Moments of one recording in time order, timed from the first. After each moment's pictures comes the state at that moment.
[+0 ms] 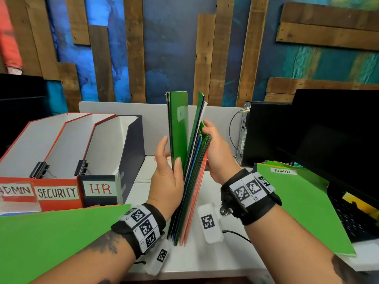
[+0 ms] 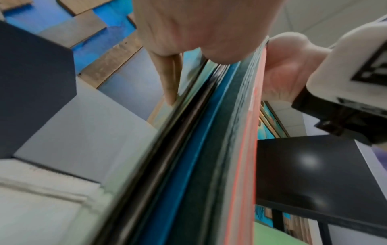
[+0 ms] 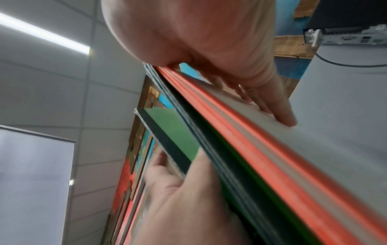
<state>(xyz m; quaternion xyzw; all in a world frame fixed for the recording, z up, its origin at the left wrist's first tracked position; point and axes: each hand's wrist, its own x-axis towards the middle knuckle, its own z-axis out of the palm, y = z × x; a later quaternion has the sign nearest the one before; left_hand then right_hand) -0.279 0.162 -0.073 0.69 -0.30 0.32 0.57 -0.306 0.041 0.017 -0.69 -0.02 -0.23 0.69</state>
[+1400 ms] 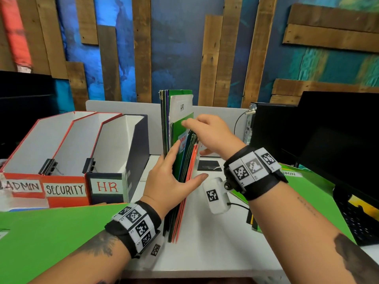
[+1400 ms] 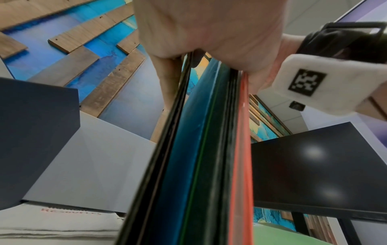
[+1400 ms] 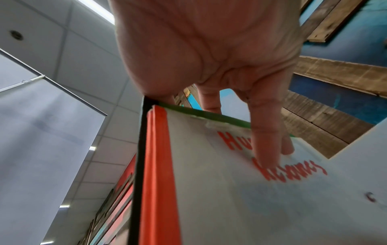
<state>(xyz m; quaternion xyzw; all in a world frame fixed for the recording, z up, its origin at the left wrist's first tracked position) -0.280 0.191 -0.064 0.78 -0.30 0.29 0.47 -0.315 0.065 0.071 -0.87 0.00 -0.19 0.45</state>
